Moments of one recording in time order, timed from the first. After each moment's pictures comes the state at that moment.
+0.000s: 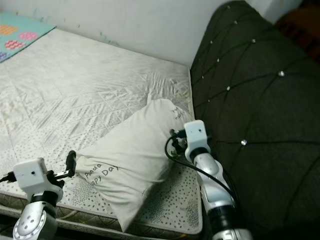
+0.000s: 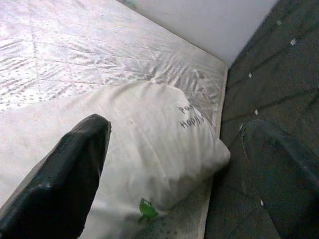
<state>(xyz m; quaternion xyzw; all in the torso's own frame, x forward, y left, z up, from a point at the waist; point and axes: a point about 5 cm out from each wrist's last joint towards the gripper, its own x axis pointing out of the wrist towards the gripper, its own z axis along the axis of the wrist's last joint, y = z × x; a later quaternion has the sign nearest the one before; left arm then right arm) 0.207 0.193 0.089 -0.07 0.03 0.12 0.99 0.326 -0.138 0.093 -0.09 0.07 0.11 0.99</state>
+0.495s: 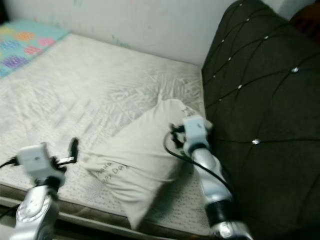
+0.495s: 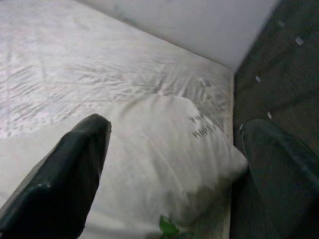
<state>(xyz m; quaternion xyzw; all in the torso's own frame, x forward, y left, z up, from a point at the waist) 0.245 0.183 0.102 -0.06 0.01 0.06 1.00 0.326 -0.152 0.093 -0.08 0.05 0.06 0.99</state>
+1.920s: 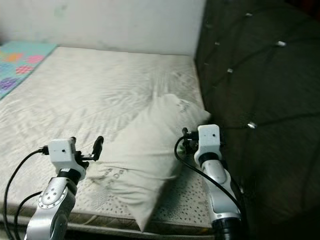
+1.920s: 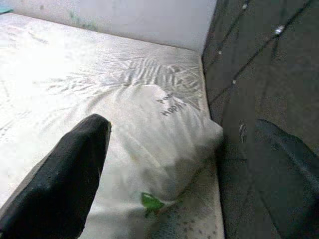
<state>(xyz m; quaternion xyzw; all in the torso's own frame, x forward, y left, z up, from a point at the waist) 0.259 0.162 0.091 -0.06 0.03 -0.02 1.00 0.307 -0.161 0.092 -0.05 0.04 0.02 1.00</state>
